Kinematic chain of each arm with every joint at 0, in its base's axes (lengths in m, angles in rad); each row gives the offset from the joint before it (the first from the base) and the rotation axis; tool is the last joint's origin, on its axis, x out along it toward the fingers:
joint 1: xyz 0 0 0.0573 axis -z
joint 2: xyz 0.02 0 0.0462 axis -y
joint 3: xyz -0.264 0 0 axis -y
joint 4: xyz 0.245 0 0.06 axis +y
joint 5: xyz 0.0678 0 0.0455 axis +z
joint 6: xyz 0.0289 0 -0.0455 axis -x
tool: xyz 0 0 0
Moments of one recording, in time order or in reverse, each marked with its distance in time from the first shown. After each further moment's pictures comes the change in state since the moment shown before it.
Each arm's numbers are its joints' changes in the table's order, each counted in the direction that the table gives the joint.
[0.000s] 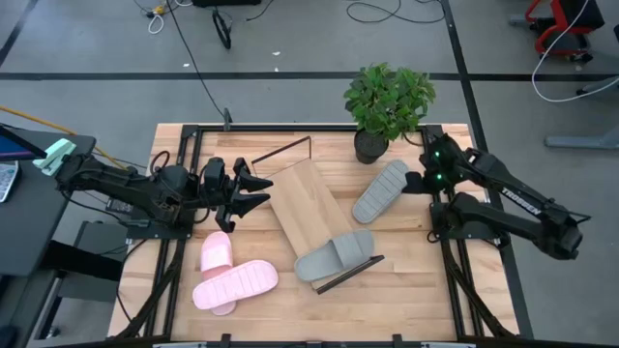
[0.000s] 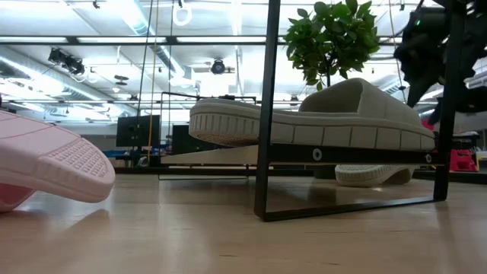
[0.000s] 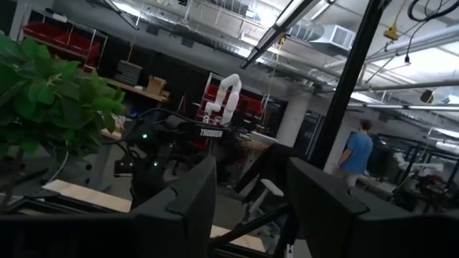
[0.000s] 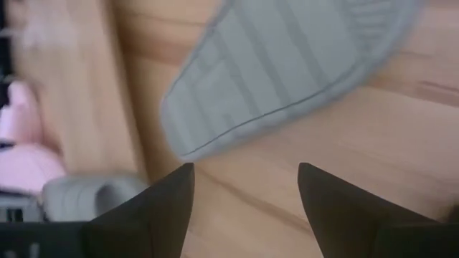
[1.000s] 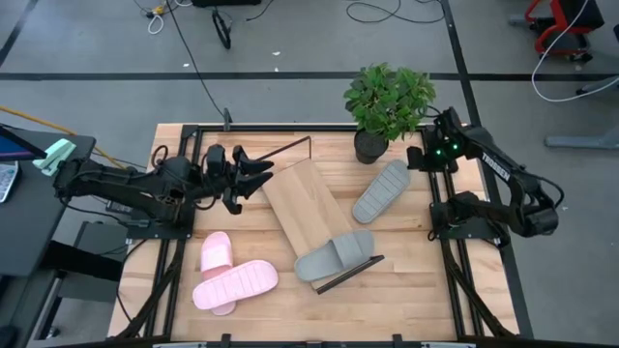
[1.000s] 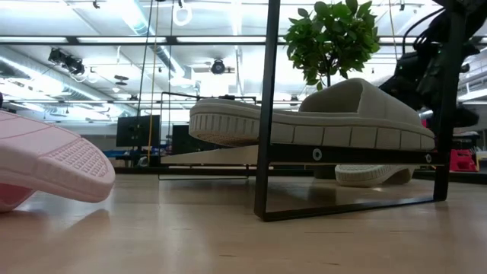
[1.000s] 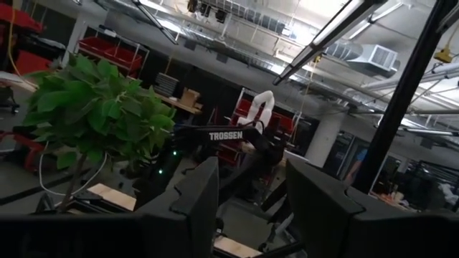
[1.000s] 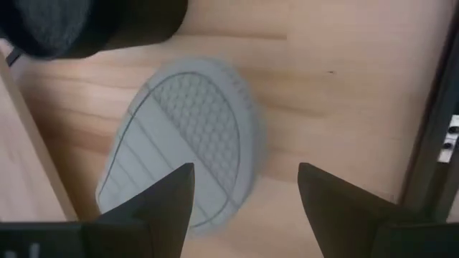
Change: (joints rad) left arm -0.112 0.000 0.000 -0.006 0.031 0.051; right arm 0.476 -0.391 0.075 -0.089 0.017 0.388
